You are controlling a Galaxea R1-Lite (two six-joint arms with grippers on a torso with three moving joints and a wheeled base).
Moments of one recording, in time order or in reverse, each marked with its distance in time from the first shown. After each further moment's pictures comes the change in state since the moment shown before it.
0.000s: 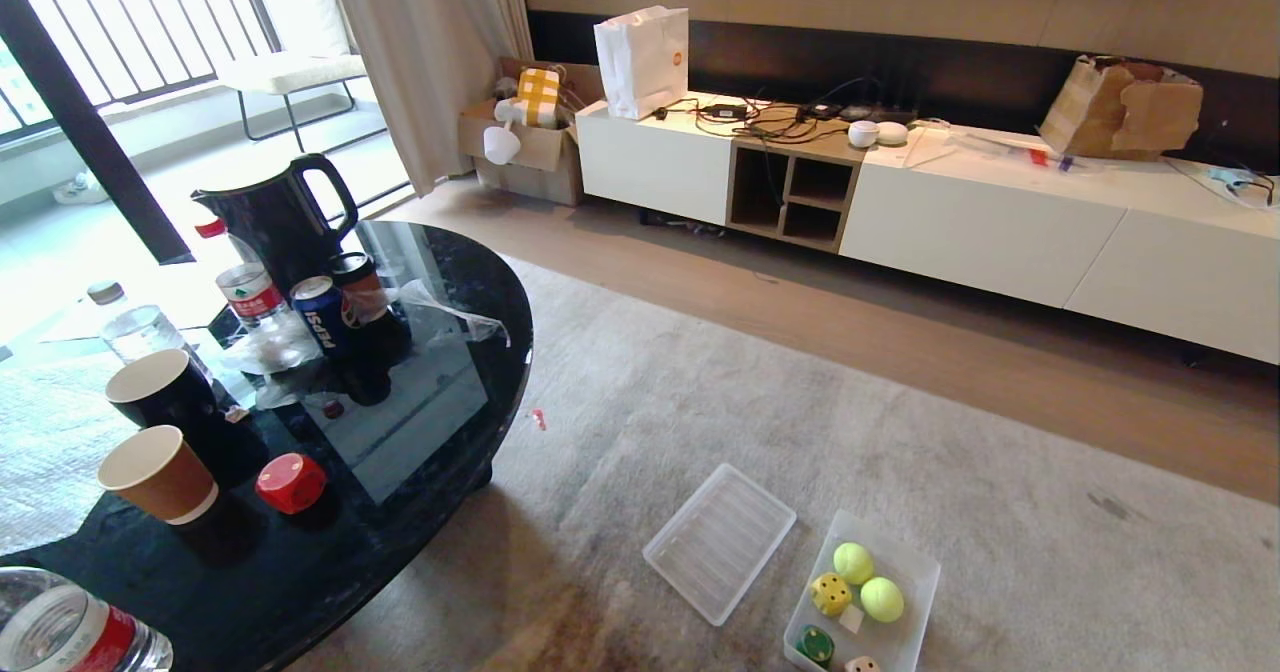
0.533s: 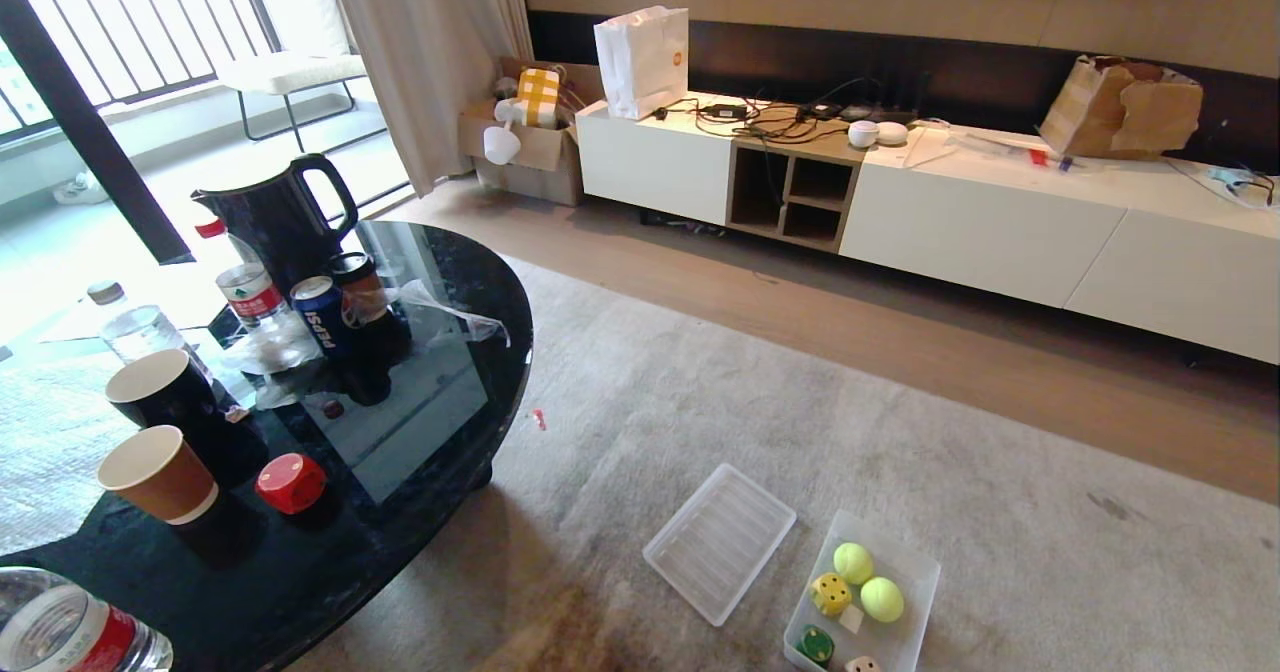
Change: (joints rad) left arm 0.000 0.000 0.000 0.000 0.000 0.000; right arm 0.000 0.000 0.001 -0.001 0.000 0.000
